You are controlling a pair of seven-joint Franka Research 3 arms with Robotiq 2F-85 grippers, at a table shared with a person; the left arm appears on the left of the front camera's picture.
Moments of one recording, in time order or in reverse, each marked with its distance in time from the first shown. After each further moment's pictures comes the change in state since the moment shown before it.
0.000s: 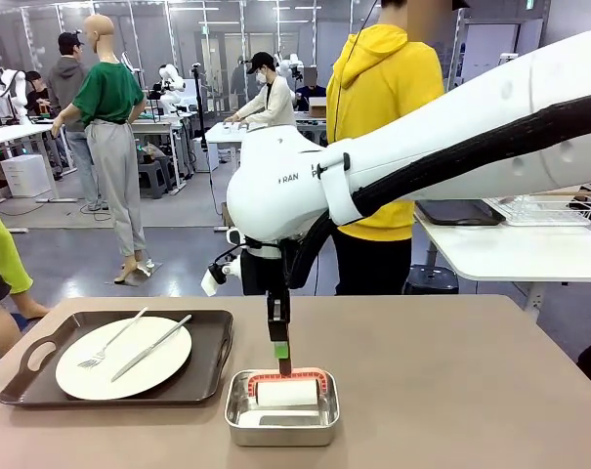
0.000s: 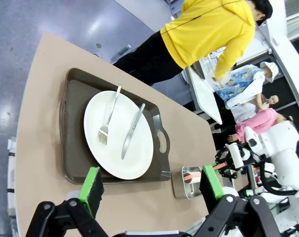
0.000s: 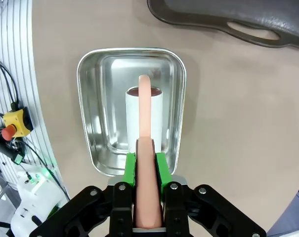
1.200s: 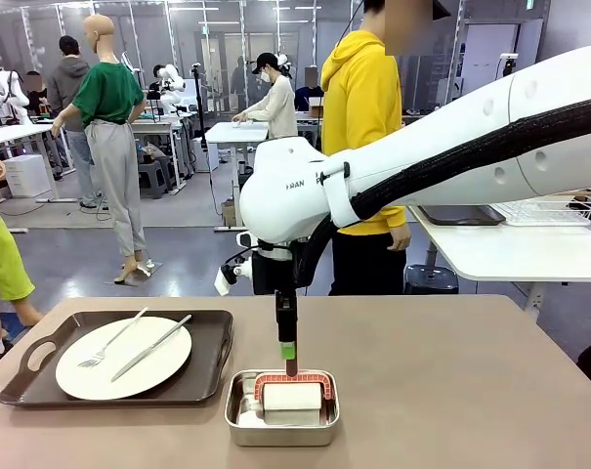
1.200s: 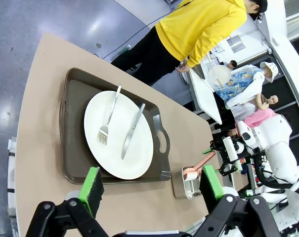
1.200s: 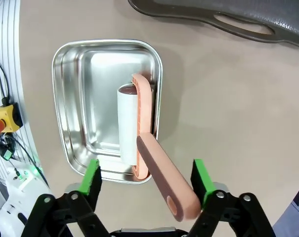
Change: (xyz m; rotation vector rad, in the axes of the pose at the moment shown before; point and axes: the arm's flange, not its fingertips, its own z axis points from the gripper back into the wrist) left arm 0.000 0.000 0.000 0.000 0.000 0.000; right arm -0.011 -0.031 -0.010 0.001 -0.022 0.044
